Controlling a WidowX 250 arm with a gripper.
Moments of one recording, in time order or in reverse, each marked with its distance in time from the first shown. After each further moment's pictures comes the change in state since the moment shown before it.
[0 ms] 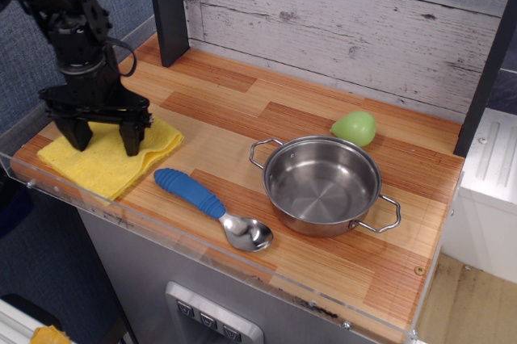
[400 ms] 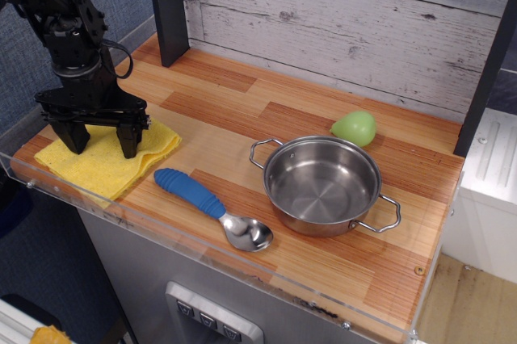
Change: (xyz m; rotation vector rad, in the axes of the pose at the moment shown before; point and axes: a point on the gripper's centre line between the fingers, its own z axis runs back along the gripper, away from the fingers) arm -0.004 -0.001 -0.001 -0.010 0.008 0.013
